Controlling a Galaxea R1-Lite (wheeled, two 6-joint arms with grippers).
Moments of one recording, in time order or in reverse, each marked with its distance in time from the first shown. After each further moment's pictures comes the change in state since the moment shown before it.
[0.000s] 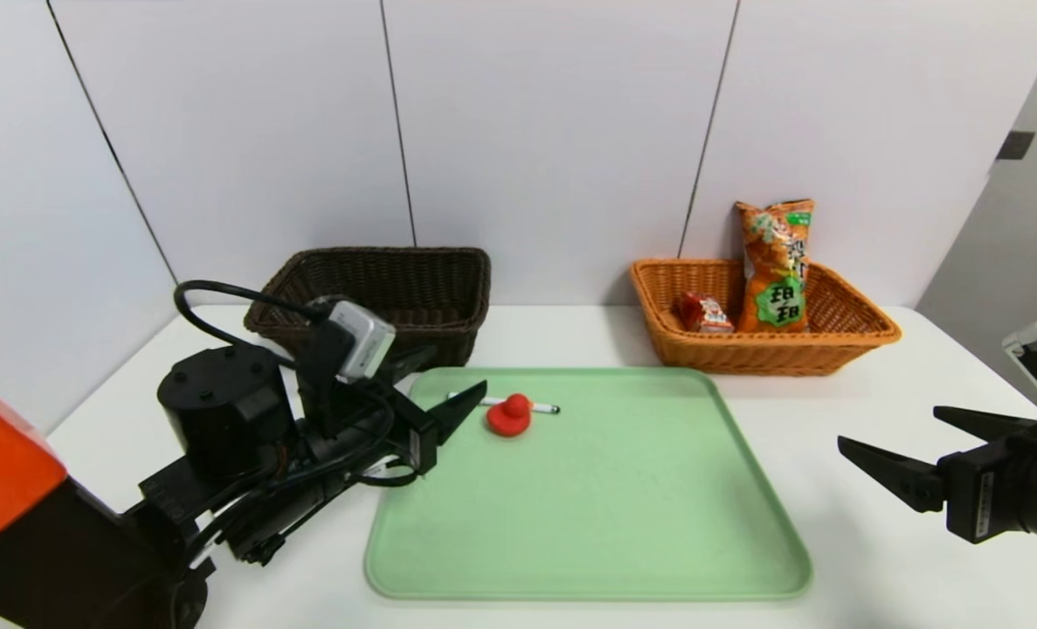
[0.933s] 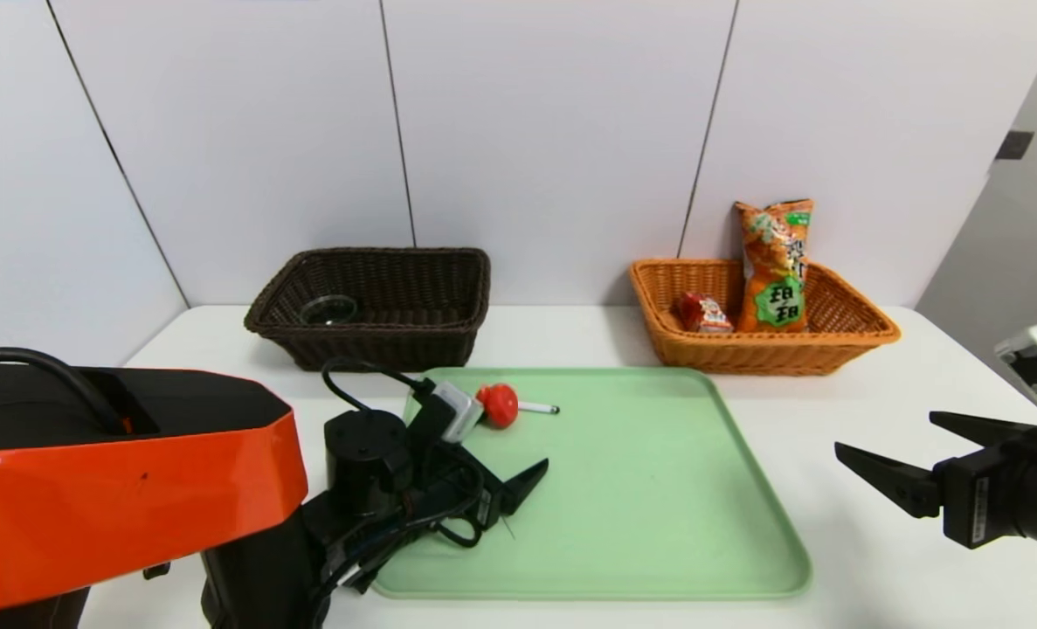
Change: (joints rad) left arm -0.061 0.391 -0.080 -0.120 0.013 -0.020; right arm 0.001 0.008 0.009 0.000 0.001 -0.006
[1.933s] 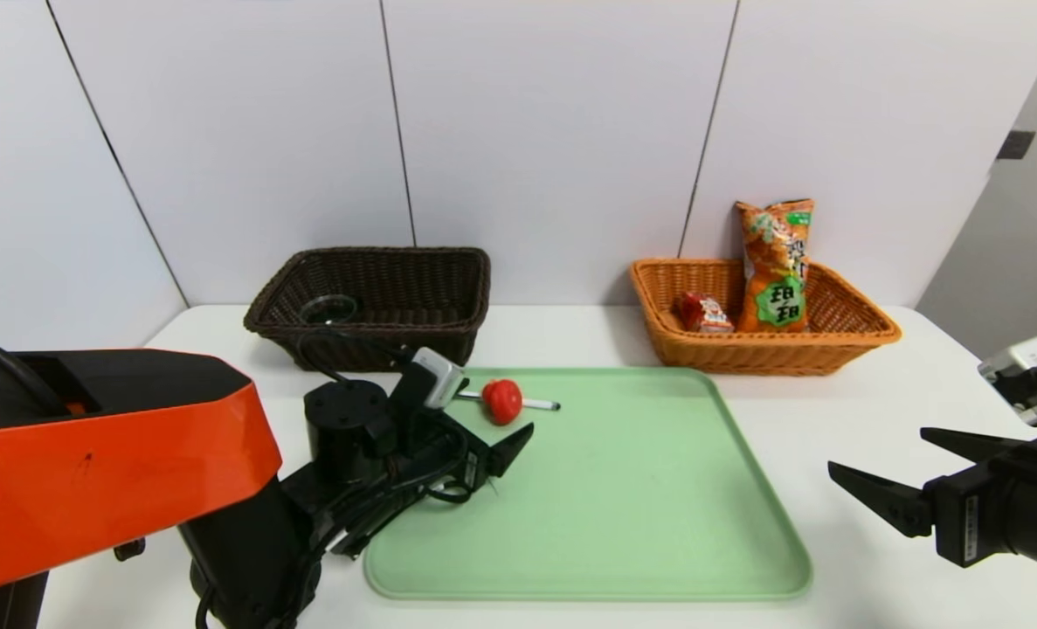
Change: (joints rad) left arm 0.043 -0.068 -0.045 0.016 0.018 0.003; right arm 0.016 0.010 0.027 0.000 -0.001 -0.006
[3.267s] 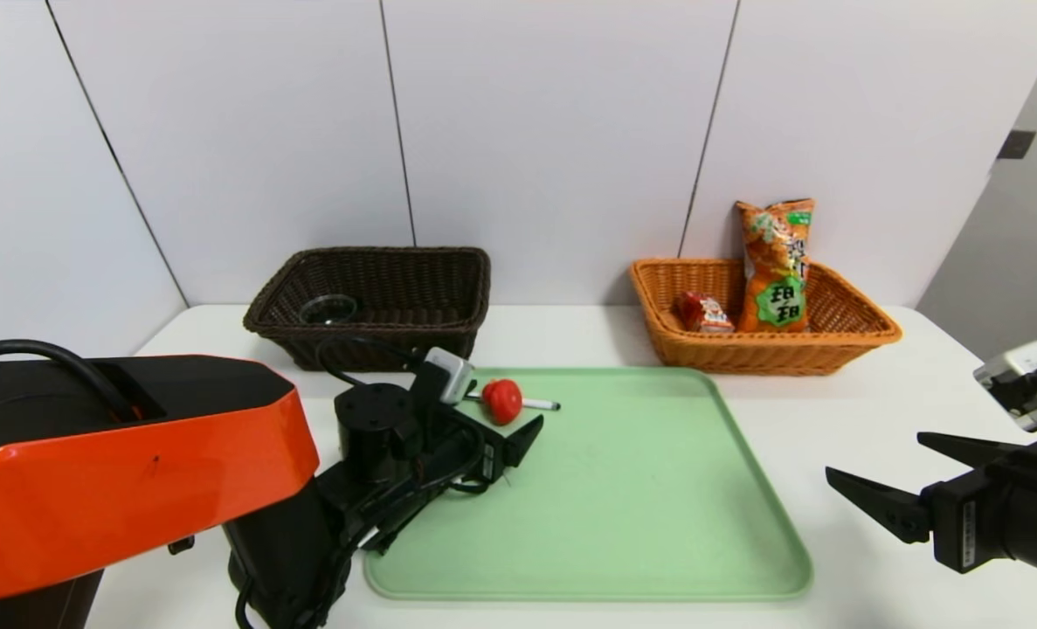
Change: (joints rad) left arm -0.028 0.072 -0.073 -0.005 0.073 -0.086; right arm 0.011 0.001 0.008 0.000 -0.001 0.003
